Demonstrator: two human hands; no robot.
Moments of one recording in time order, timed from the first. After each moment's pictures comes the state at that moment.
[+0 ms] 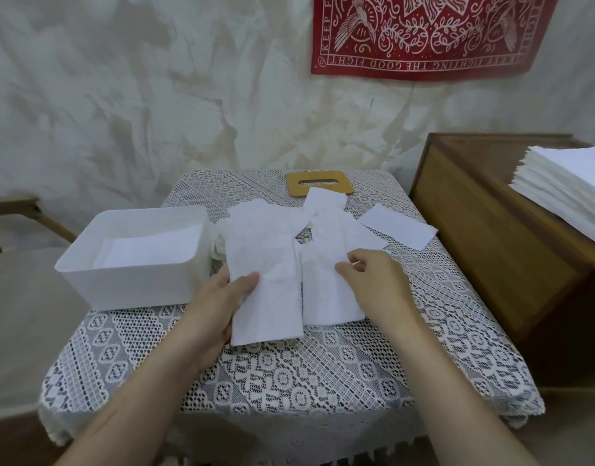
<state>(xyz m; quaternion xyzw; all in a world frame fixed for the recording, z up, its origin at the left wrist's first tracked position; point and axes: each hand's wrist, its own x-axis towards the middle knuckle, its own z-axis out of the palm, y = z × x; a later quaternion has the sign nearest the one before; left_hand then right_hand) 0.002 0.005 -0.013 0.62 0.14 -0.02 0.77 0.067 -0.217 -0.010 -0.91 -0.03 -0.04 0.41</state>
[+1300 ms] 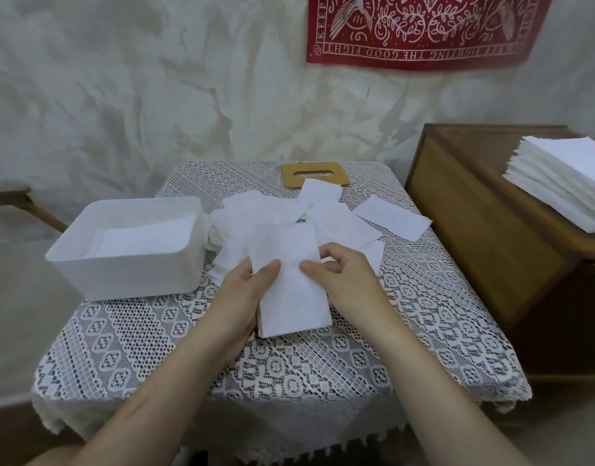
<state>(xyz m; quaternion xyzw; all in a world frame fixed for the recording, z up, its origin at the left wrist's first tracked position) 0.004 -0.029 -0.019 0.62 0.08 -0.01 0.78 0.043 -0.197 -0.010 -0.77 -0.10 0.06 0.63</state>
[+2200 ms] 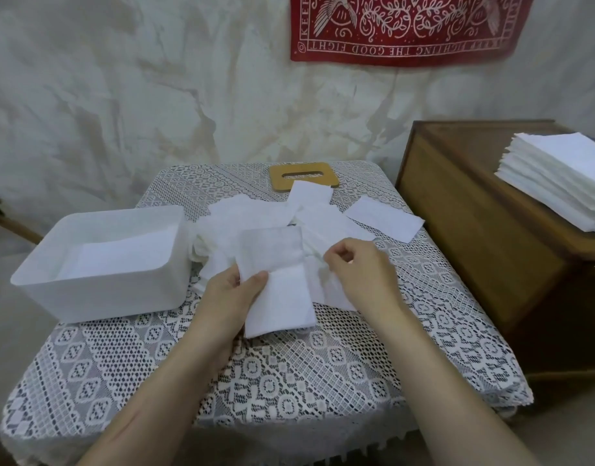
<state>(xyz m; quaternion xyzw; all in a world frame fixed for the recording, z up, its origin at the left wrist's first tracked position) 0.025 -0.022 -0.022 0.69 0.16 0.01 0.71 0.084 -0.219 -0.016 -0.91 -0.01 -0.06 0.42</state>
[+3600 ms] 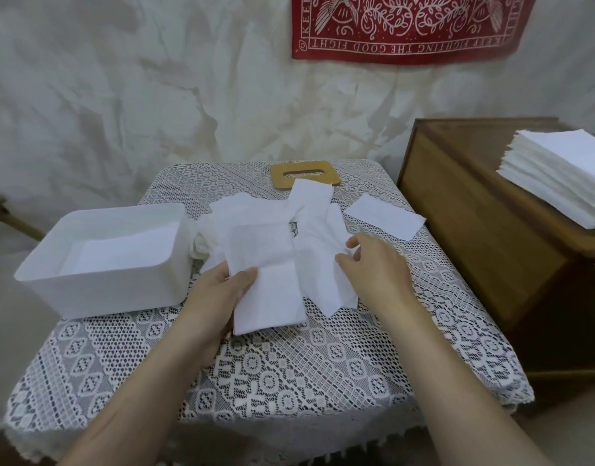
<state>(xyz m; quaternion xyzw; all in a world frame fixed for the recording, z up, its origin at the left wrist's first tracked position) 0.016 -0.011 -0.014 0.67 0.15 -0.01 0.73 0.096 -0.234 -0.019 -0.96 -0.01 -0.07 0.26</state>
